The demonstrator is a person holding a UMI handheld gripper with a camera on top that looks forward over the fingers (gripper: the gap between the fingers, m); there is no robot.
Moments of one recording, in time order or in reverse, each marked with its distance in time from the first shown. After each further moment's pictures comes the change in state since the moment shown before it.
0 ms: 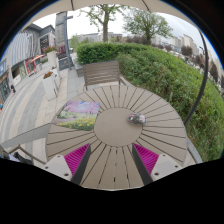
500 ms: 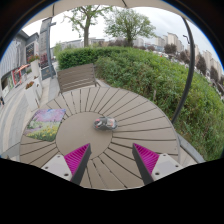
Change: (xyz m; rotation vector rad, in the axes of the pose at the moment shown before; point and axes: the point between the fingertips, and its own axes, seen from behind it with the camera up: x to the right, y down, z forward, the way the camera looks) arm 0.132 0.000 0.091 0.064 0.154 0.106
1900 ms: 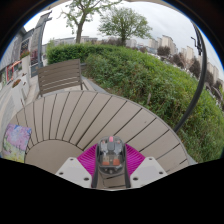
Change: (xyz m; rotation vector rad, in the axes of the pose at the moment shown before) arm 0.031 -0.087 0.211 -0.005 0.133 -0.024
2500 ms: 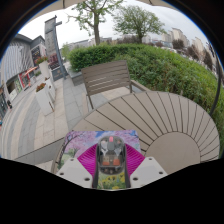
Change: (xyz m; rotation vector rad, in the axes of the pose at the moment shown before) arm -0.351 -0.006 -0.112 -0.016 -0.280 0.056
